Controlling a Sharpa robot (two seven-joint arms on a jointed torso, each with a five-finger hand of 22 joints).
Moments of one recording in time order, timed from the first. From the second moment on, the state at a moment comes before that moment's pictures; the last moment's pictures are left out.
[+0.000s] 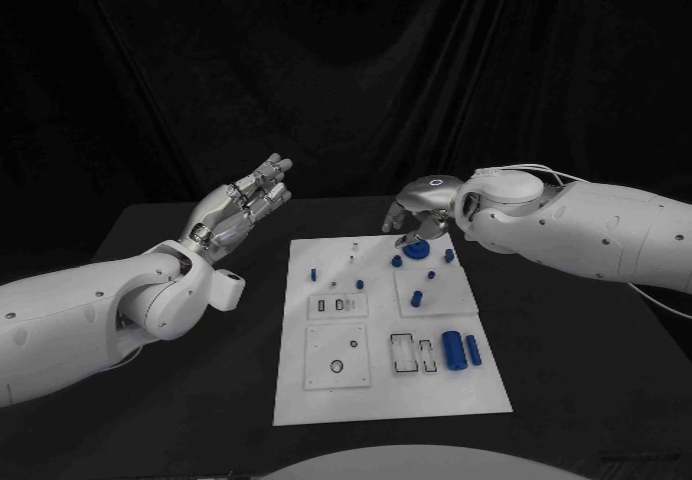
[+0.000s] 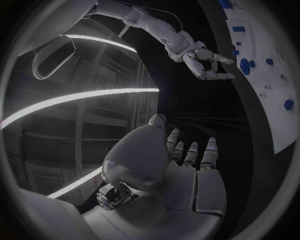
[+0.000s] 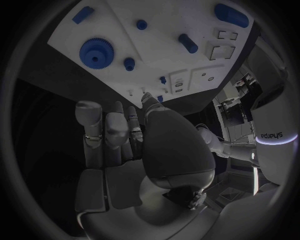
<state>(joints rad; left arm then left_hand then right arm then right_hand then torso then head) 1.25 -0.91 -0.21 1.54 -0.20 -0.17 0.68 1.46 0.26 -0.19 0.29 0.58 0.33 0.02 0.04 0.04 0.00 -0.03 0.00 0.00 0.01 0.09 0.00 0.00 0.16 0.06 0.24 0.05 0.03 1.36 -0.67 -0.21 1.23 -1.66 -0.11 0.14 1.38 -0.09 0.11 0.27 0.10 0.88 0.00 0.07 0.08 0.99 0.06 0.13 0.07 1.44 -0.04 1.18 0.94 0.16 1.31 0.07 1.09 0.85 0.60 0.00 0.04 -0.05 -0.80</state>
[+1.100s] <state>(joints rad) 1.25 -0.91 -0.21 1.54 -0.21 -0.13 0.68 1.47 0.26 -0.18 0.28 0.59 0.32 0.02 0.04 0.04 0.00 -0.03 0.00 0.00 0.01 0.10 0.00 0.00 0.16 0.07 0.25 0.05 0.03 1.29 -0.64 -0.21 1.20 -1.74 -0.08 0.11 1.46 -0.09 0.17 0.22 0.27 0.89 0.00 0.07 0.09 0.92 0.05 0.17 0.10 1.38 -0.04 1.17 0.89 0.16 1.22 0.06 1.07 0.86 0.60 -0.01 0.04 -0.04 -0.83</state>
